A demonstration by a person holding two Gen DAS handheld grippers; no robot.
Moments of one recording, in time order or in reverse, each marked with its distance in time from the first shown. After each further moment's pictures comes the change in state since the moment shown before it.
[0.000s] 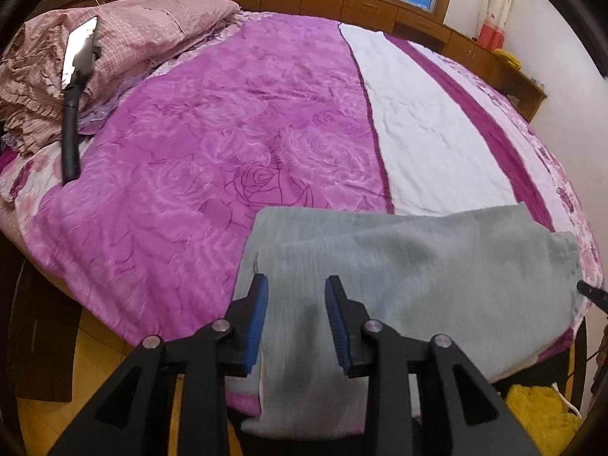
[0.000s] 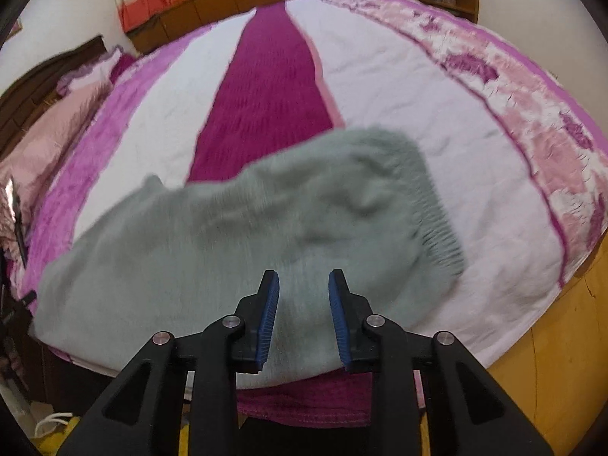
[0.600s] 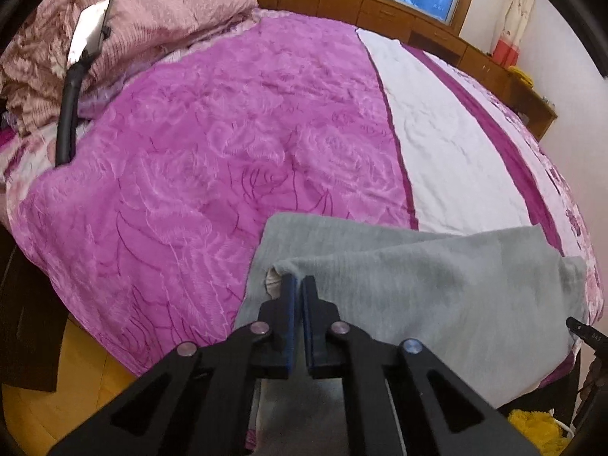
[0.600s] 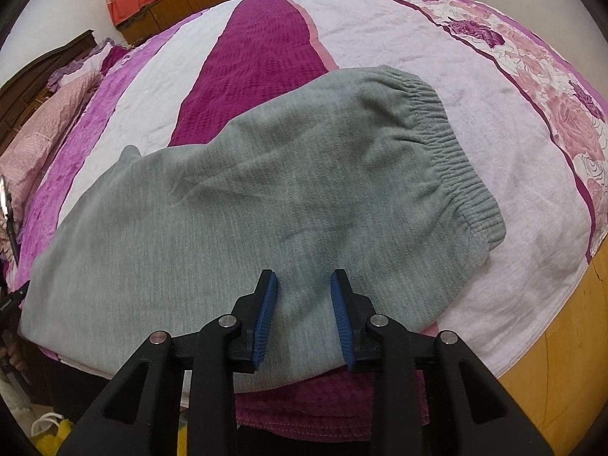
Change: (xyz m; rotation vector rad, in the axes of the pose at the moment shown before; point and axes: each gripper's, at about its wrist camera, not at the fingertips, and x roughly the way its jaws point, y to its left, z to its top) left arm 0.017 0.009 0.004 -0.065 -0.037 0.000; right arm 0.026 -0.006 -0.019 0.033 0.031 0.016
